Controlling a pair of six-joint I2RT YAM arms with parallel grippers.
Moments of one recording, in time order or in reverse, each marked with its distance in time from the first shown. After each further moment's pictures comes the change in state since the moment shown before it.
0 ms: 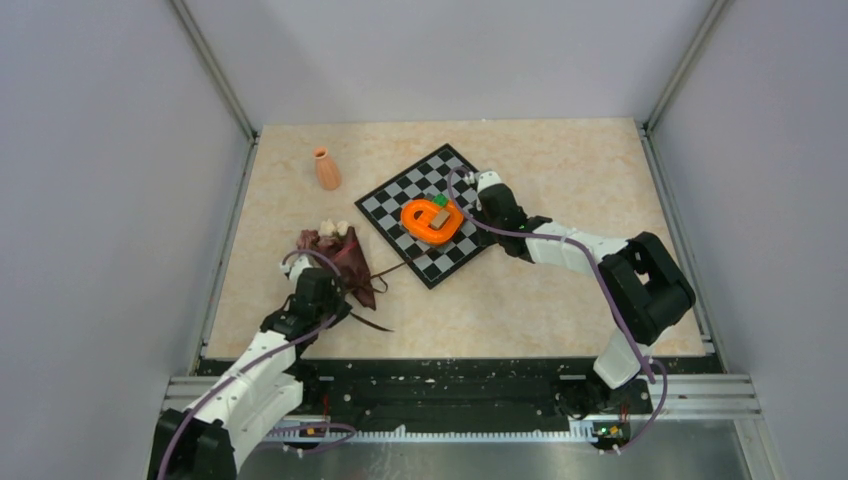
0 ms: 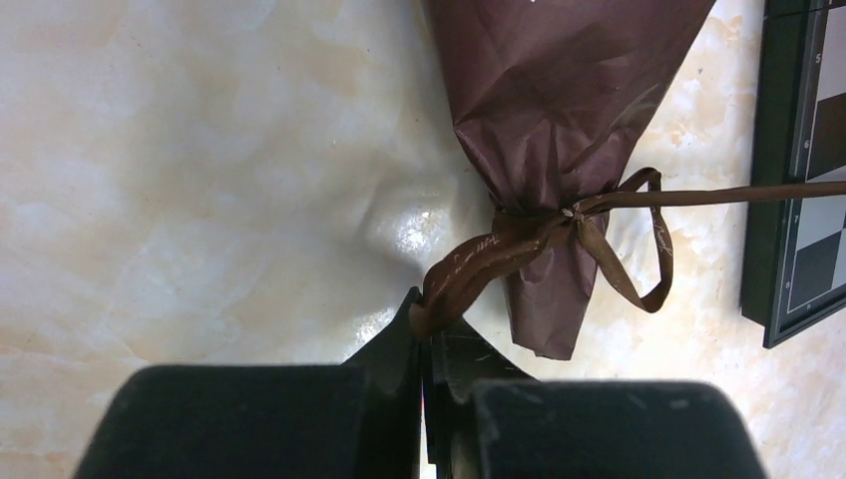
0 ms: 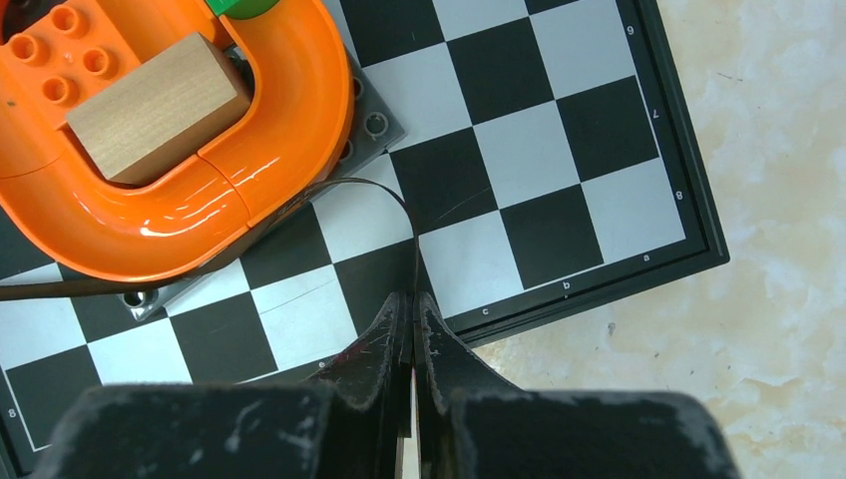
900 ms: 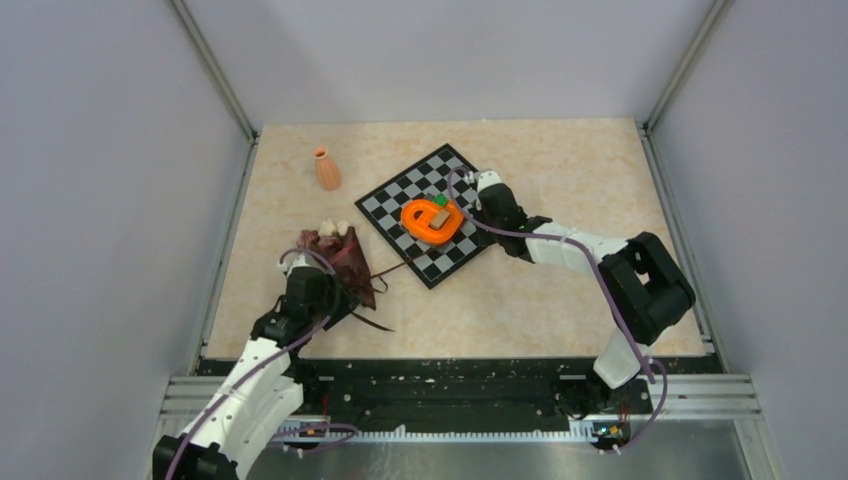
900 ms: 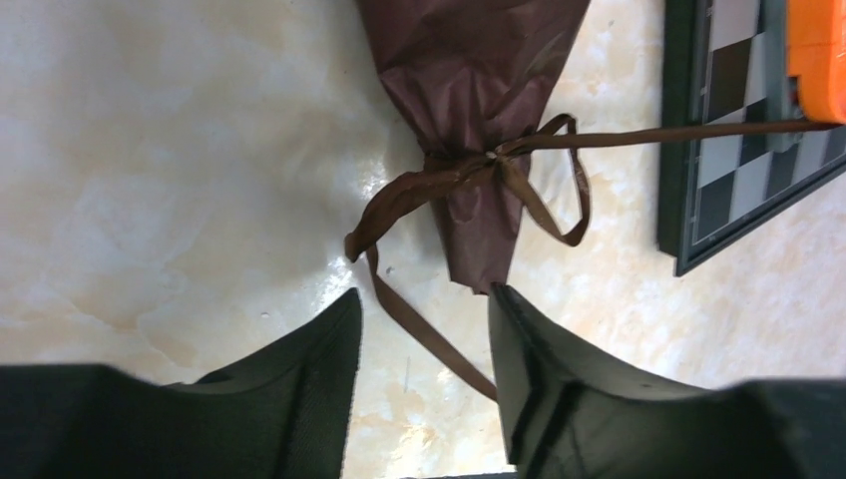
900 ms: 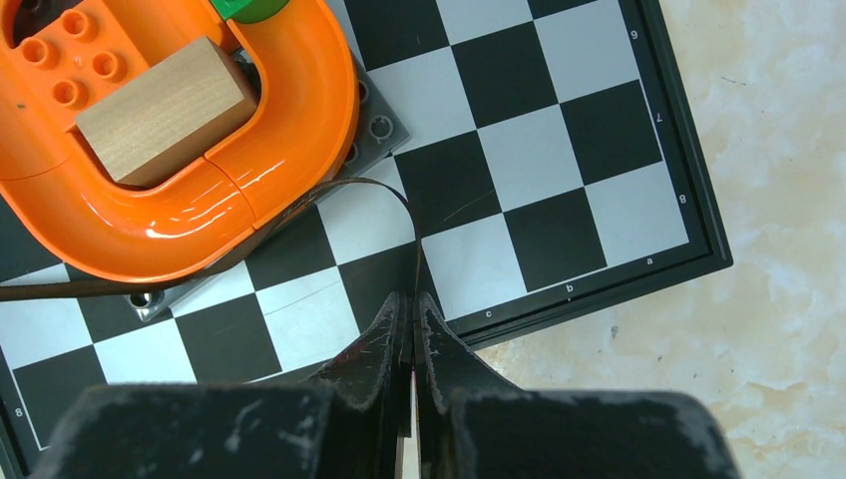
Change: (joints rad) left arm 0.058 -0.118 0.055 -0.127 0.166 0.005; right arm 0.000 0.000 0.000 0.002 -0.001 0.000
